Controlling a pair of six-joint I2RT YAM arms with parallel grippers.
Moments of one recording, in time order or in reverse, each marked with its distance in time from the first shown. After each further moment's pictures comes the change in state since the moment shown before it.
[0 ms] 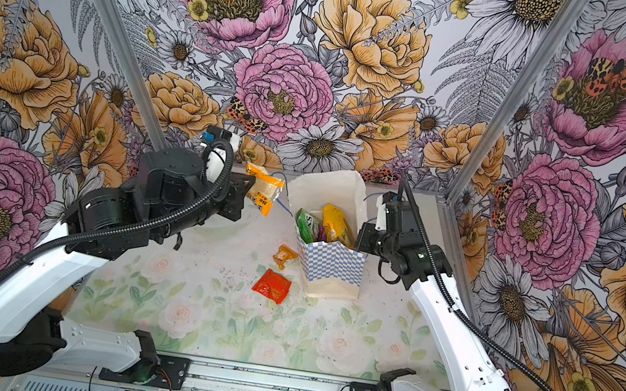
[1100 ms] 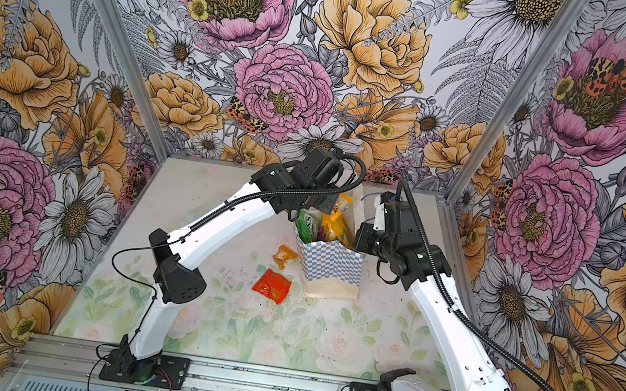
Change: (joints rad) left arm 0.066 0.869 0.656 -0.182 0.117 0.030; right arm 0.014 0.000 0.000 0.004 -0.019 0.013
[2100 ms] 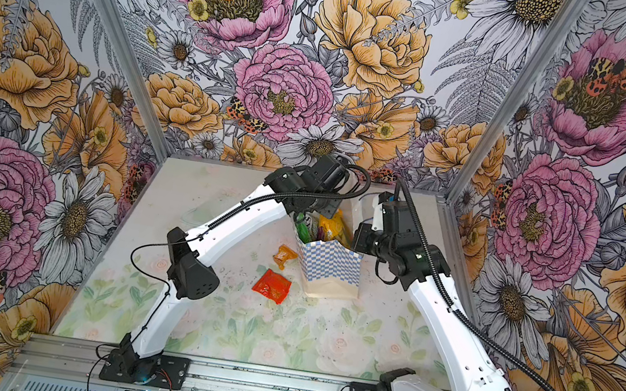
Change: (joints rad) left arm 0.007 0.093 0.059 -0.033 0.012 0.051; right arm 0.013 0.000 0.000 0.002 0.001 0.006
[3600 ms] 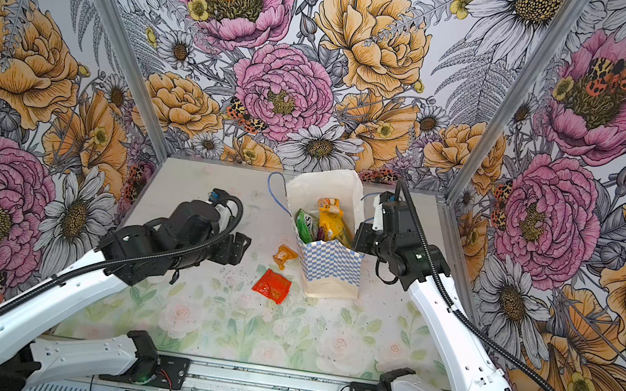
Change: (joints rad) left arm 0.055 -1.158 -1.391 0.232 0.050 -0.246; right arm 0.000 0.000 0.000 0.001 0.026 -0.003
